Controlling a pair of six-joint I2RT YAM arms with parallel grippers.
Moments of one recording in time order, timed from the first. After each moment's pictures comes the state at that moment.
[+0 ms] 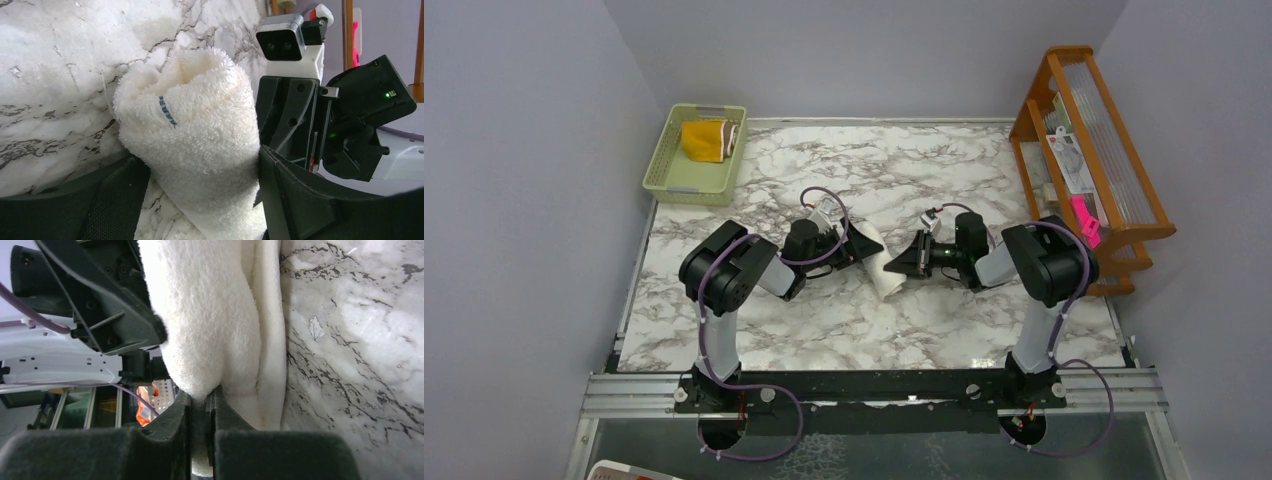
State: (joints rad) left arm -0.55 1.94 0.62 1.04 0.43 -1.04; right arm 0.31 1.88 0.56 0.84 -1.00 0.93
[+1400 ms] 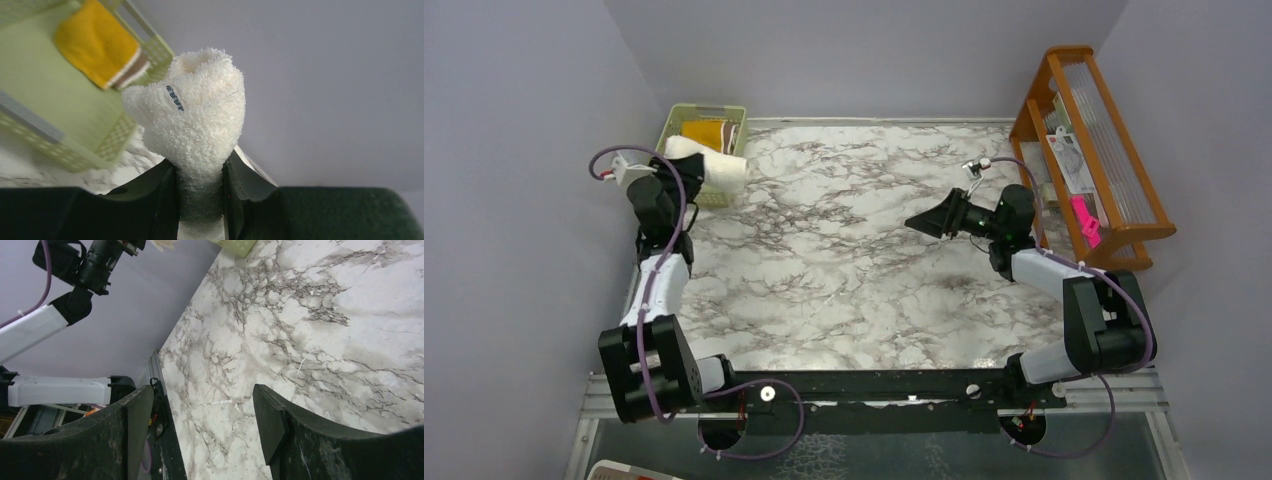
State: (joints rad) left arm 0.19 1.23 0.71 0.50 0.15 -0.93; right arm 0.16 1.45 0.61 0.76 -0.98 0.78
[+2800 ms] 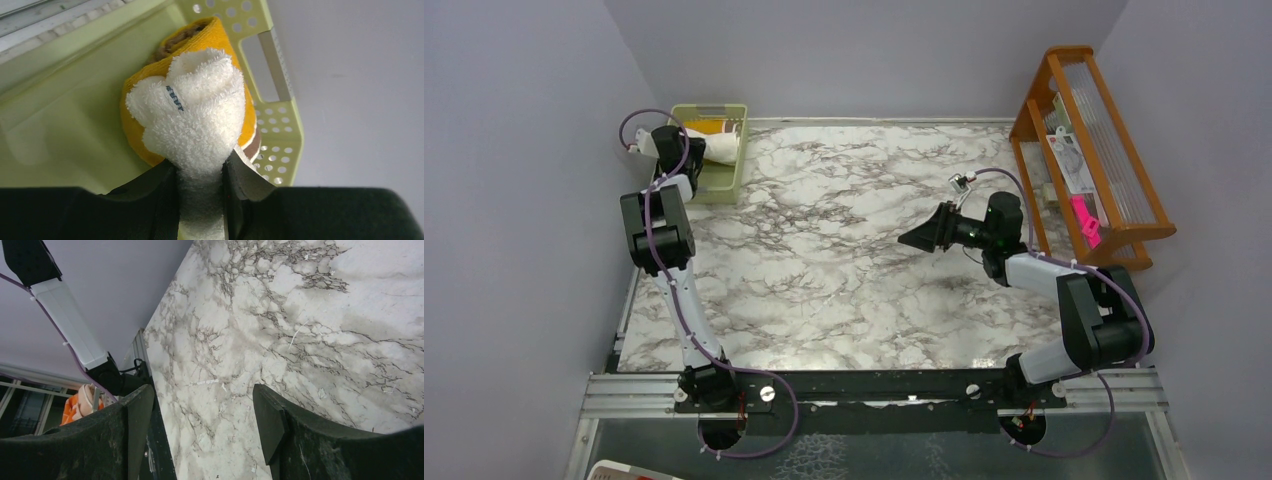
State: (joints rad) left arm 0.27 2.28 1.58 0.36 0.03 -1.04; right arm 0.21 1.48 0.57 0.68 -0.96 0.65
